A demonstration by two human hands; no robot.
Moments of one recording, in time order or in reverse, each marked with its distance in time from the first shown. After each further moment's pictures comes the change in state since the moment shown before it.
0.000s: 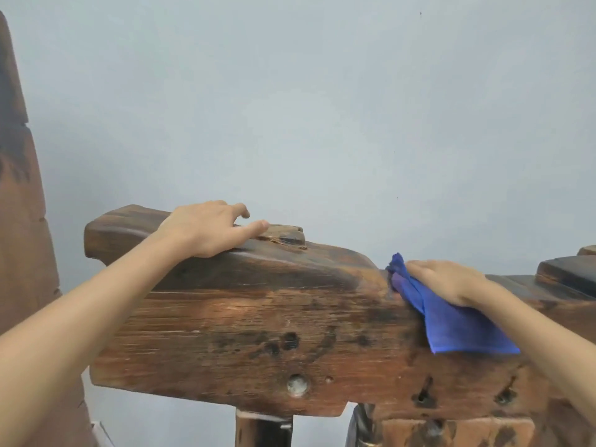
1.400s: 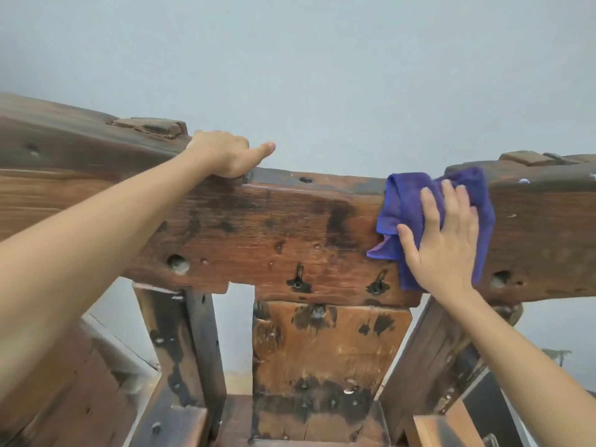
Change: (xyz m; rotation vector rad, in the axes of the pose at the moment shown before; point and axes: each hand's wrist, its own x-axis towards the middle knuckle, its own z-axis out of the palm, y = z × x) left_hand 0.042 0.223 0.077 0.257 -0.139 -0.137; right_hand -0.037 0.226 0.112 -0.023 1.003 -0.252
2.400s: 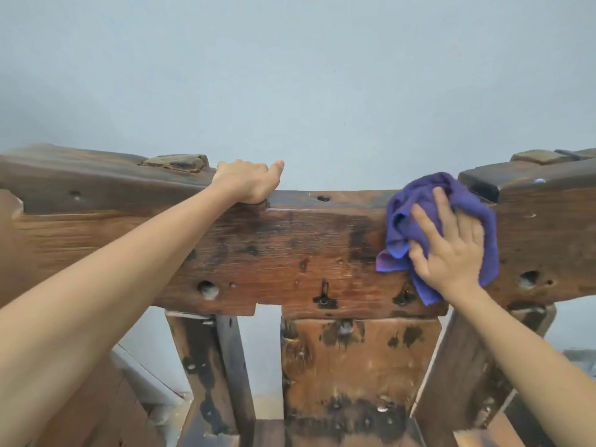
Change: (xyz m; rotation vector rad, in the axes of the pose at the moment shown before) left_hand 0.002 0.001 0.001 -0.061 0.028 0.043; right_hand 0.005 0.000 0.034 0.068 0.234 -0.207
